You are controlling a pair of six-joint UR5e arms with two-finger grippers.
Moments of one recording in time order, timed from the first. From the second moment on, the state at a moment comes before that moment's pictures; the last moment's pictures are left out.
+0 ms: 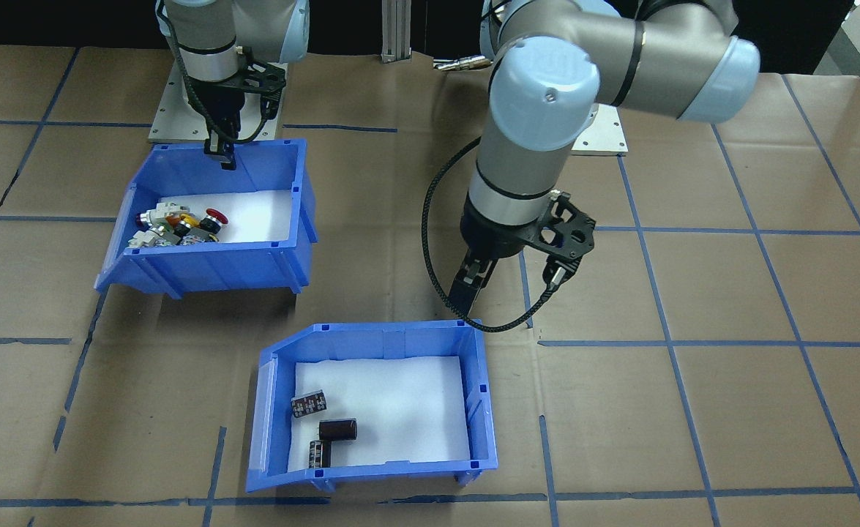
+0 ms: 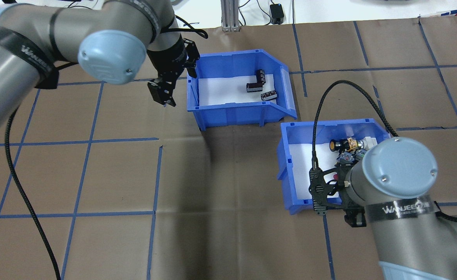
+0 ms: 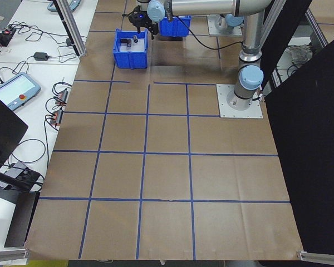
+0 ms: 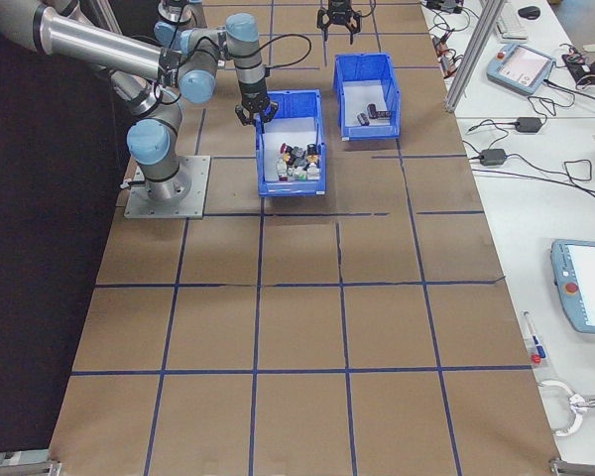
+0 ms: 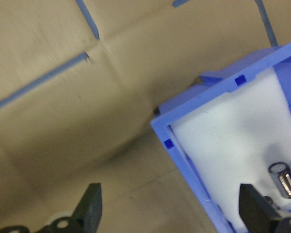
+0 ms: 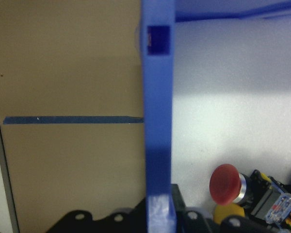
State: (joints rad) left arm -1.74 -1.82 -1.46 -1.46 1.54 -1.08; right arm 1.68 -1.99 2.36 -2.02 -1.69 -1.47
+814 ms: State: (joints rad) left arm -1.55 -1.68 -1.45 -1.61 1.55 0.07; right arm 1.98 -1.89 2.30 -2.04 -1.71 -1.17
